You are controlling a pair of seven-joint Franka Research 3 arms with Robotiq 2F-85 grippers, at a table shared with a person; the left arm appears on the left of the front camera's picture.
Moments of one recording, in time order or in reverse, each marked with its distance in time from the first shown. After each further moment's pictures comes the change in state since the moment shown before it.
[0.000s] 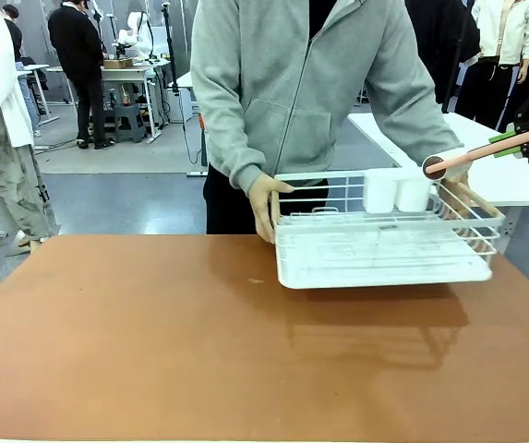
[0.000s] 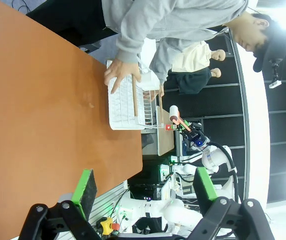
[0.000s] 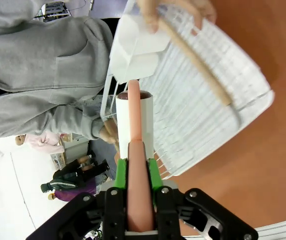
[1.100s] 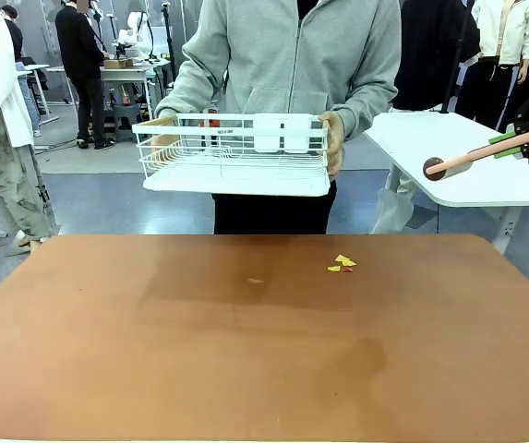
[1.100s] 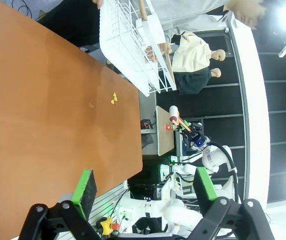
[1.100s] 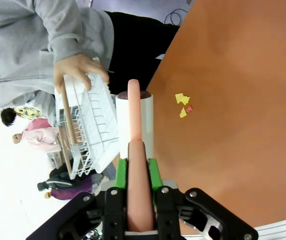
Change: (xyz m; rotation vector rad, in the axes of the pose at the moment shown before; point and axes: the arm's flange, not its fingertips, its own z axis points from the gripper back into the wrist) left arm 0.000 0.000 0.000 0.000 0.000 0.000; right arm 0.002 0.003 0.002 -0.023 0.008 0.029
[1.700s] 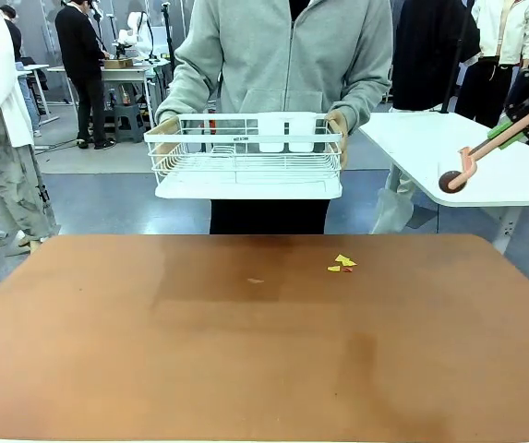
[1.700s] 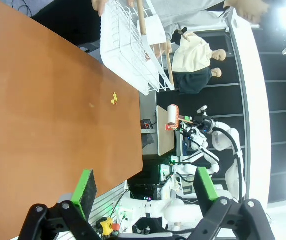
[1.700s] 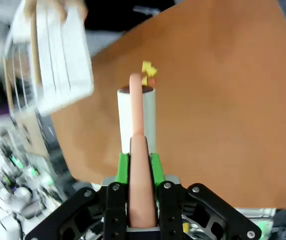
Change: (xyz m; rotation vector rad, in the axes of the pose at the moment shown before) left arm 0.000 0.000 0.000 0.000 0.000 0.000; right arm 0.064 0.074 -0.036 -0.292 0.356 0.453
